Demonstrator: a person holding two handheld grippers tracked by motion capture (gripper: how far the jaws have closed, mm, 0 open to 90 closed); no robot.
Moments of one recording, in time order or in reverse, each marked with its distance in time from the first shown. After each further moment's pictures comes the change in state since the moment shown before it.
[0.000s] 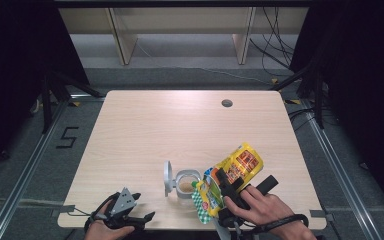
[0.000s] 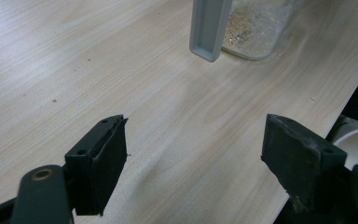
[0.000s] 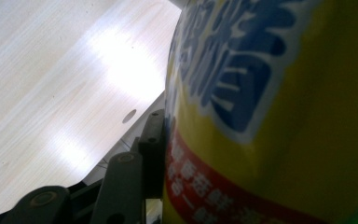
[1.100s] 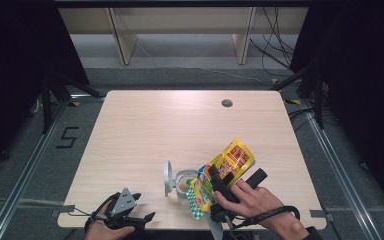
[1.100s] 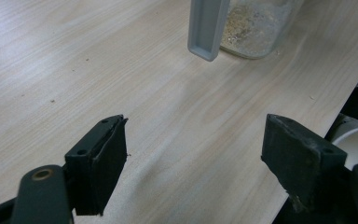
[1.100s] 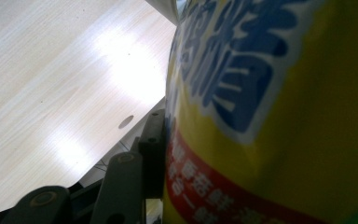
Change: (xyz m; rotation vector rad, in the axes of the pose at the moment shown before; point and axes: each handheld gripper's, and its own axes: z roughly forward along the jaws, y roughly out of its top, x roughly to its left) left arm 0.002 0.001 0.001 -0.009 0.014 0.053; right arm -0.018 0.005 0.016 -0.032 0.018 -0.079
